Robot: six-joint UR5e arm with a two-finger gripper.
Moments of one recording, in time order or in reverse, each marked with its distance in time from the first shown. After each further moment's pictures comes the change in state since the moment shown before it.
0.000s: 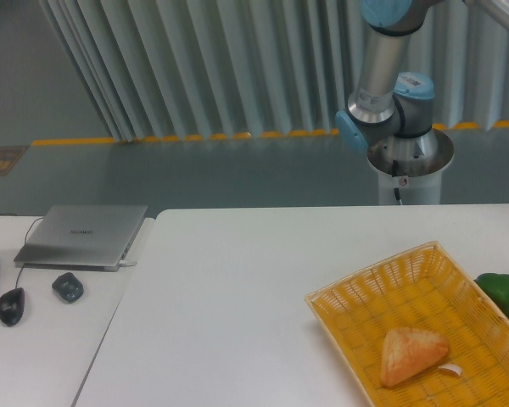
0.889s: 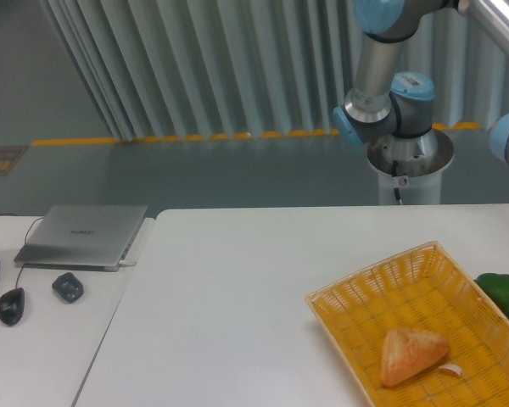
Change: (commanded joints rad) arm -0.106 -0.018 0.008 0.022 -0.005 -0.319
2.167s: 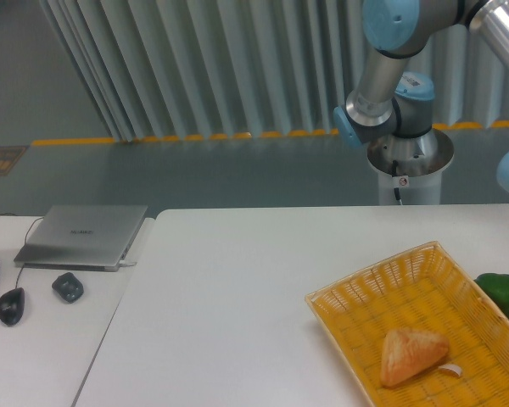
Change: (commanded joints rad) arm -0.002 -0.104 0.055 0.064 -0.003 -0.138
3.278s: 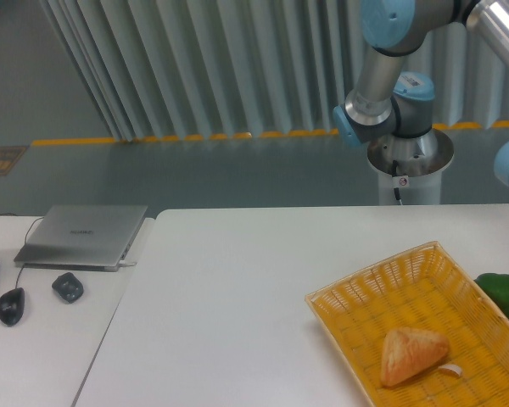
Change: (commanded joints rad) arm -0.002 0.086 -0.054 0.012 -0.012 0.020
